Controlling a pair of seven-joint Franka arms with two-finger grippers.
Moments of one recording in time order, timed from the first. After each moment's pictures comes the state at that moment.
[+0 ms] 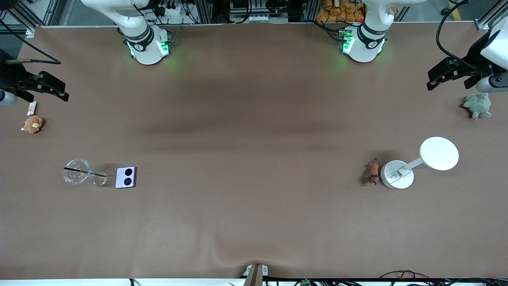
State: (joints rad) left arm -0.06 -0.09 -0.04 -1.58 0.00 1.49 -0.15; right arm 0.01 -0.08 -0.03 -1.66 0.00 1.54 -0.02
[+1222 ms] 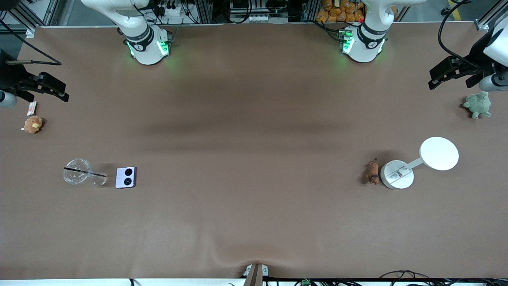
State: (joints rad) left arm -0.06 -0.09 -0.04 -1.58 0.00 1.49 -0.14; right arm 0.01 -0.08 -0.03 -1.66 0.00 1.54 -0.02
